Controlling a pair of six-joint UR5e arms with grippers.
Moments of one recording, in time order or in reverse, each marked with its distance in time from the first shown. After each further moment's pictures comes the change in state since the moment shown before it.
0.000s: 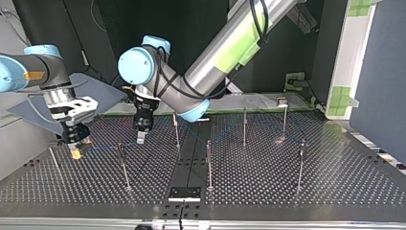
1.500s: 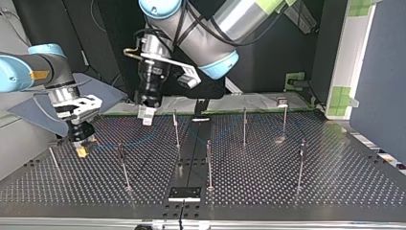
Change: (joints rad) left arm -0.061 0.311 -0.381 0.322 -0.102 -0.113; right arm 0.016 0.003 0.008 0.007 -0.002 -0.003
